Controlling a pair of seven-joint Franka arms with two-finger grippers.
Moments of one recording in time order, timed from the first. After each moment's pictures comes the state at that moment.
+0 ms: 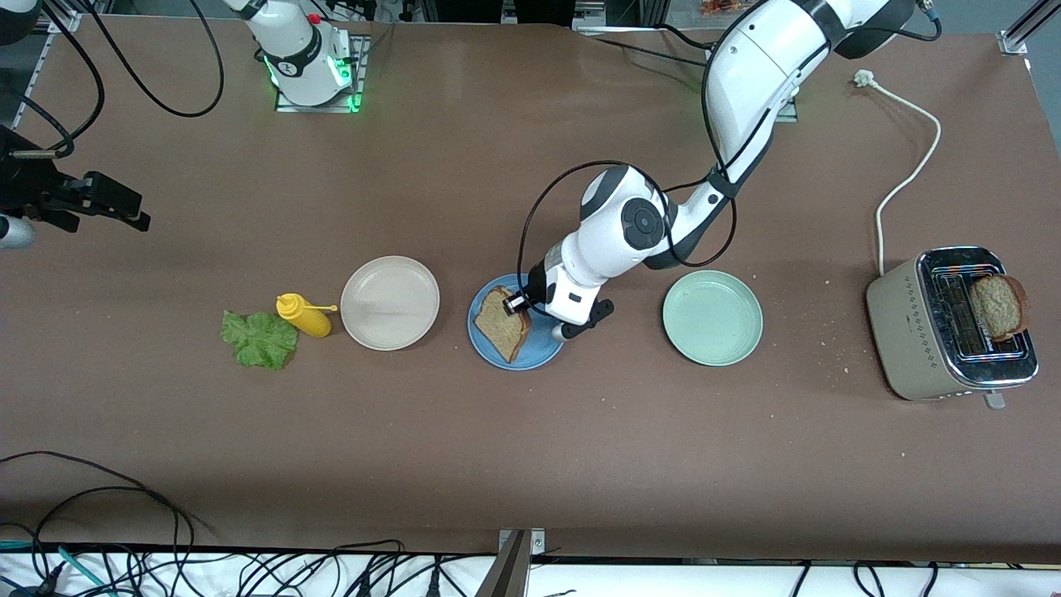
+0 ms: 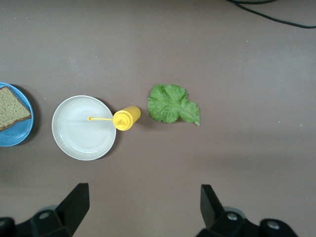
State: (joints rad) left arm -0.32 0.79 -0.46 -1.55 -0.23 2.67 -1.03; right arm -0.06 0.09 0.06 -1.51 0.04 1.59 -0.01
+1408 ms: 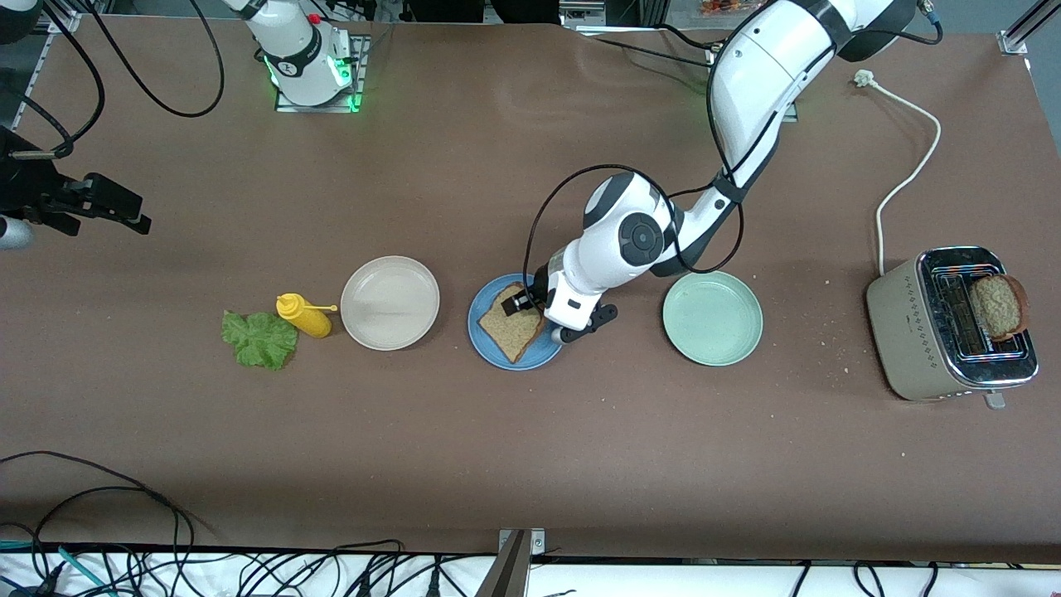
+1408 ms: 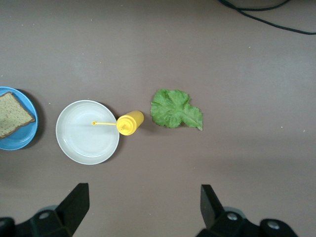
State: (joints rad) left arm -0.31 0.79 -0.44 -1.52 -0.21 2.50 -0.97; right arm -0.06 0.09 0.06 -1.51 0.05 1.62 -0.01
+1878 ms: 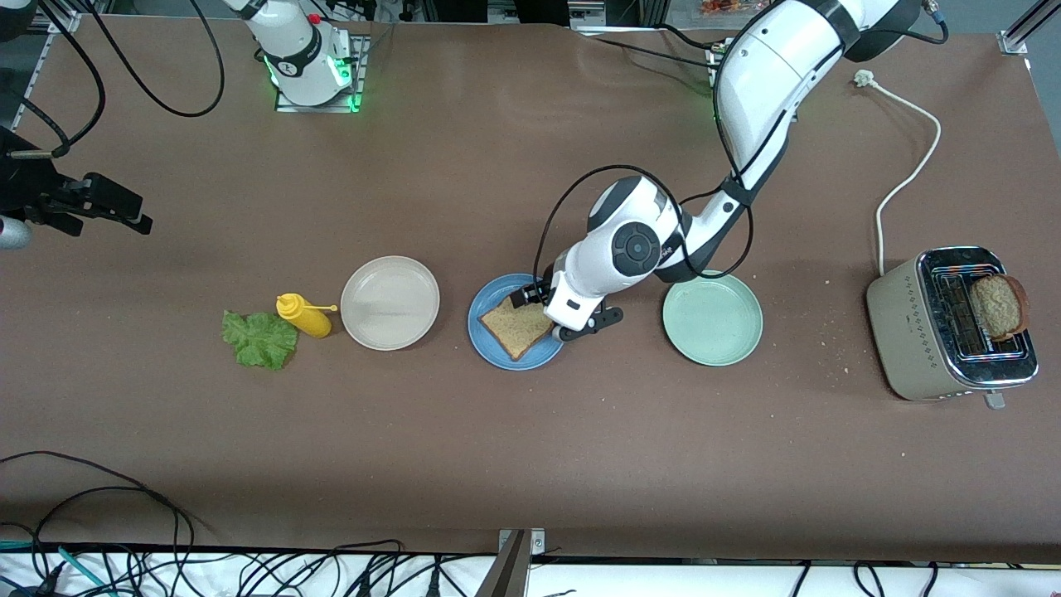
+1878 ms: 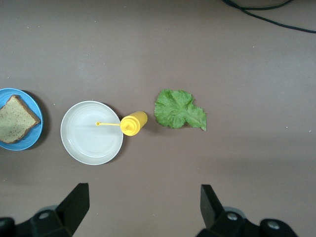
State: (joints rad) left arm -0.29 0.79 -0.44 -1.50 -0.13 2.35 -0.93; right arm -0.06 0.09 0.06 -1.51 0.07 1.62 -0.01
